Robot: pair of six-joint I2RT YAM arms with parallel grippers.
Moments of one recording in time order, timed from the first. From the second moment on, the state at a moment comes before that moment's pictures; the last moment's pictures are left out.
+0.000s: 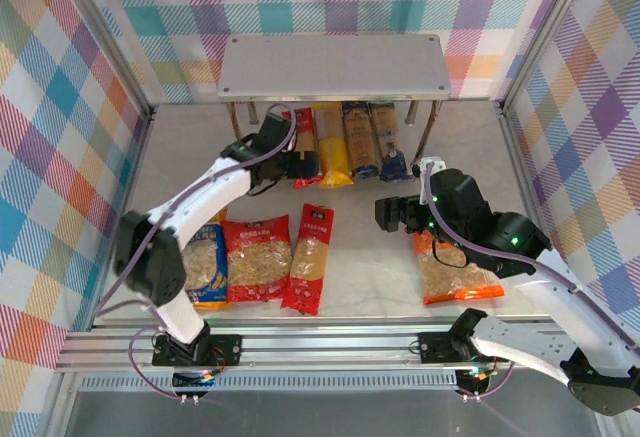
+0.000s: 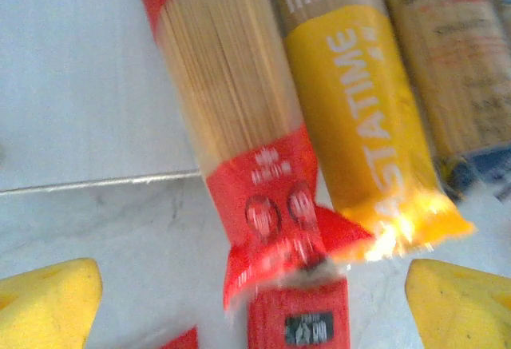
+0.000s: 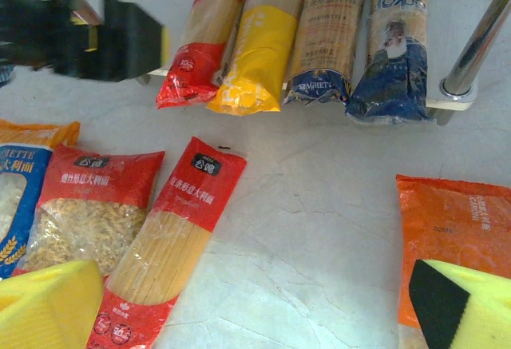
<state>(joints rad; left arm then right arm) -0.55 1.63 1.41 -0.63 -0.12 -0.40 0.79 0.92 1.20 -0.94 0.23 0.46</state>
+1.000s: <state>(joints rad) -1.04 1.52 0.93 -0.78 -0.15 -0.63 0.79 0.87 1.18 -0.94 0.22 0.50</state>
